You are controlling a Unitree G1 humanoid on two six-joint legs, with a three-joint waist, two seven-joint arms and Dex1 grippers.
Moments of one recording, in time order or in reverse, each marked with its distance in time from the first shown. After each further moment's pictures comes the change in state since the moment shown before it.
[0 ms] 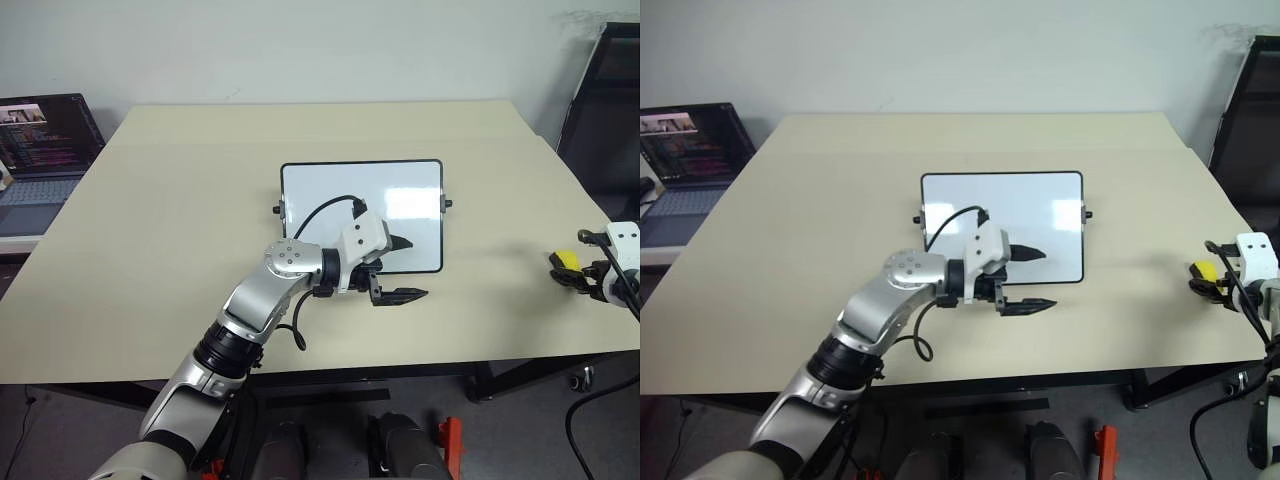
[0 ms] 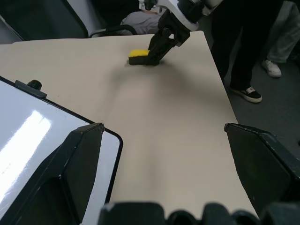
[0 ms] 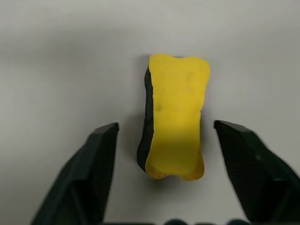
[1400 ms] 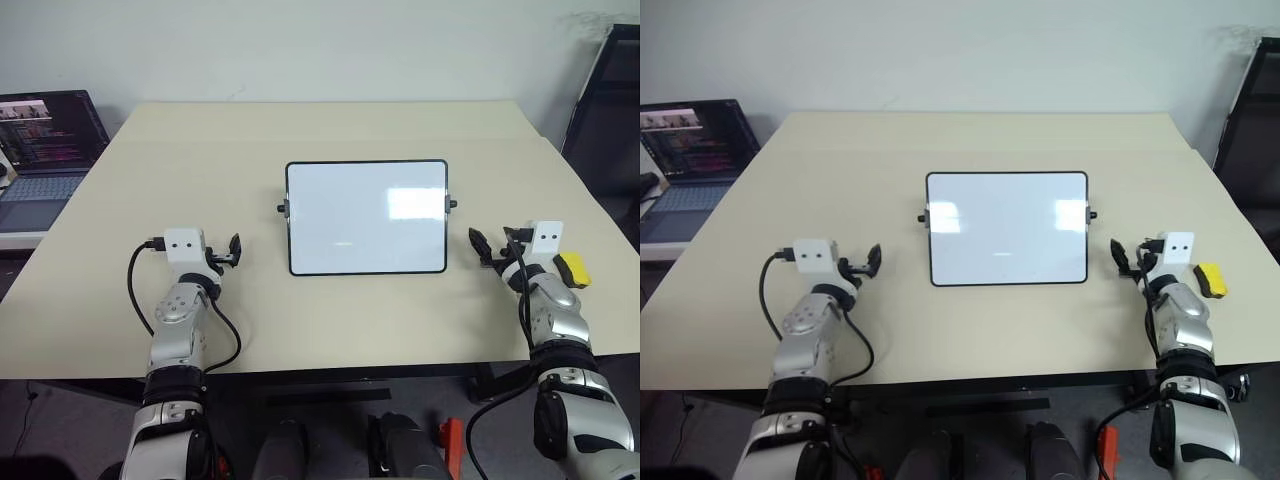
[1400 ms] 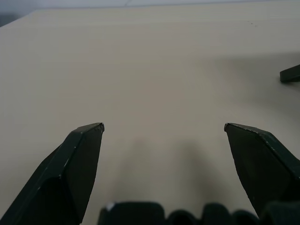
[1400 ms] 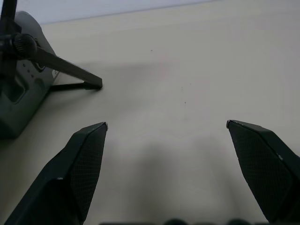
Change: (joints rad) left arm 0.204 -0.002 0.649 0.549 0.104 -0.444 0.729; right arm 0.010 0.486 -0.119 0.054 0.148 -0.758 -0.203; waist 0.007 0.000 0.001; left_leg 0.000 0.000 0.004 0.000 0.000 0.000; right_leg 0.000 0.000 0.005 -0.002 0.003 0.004
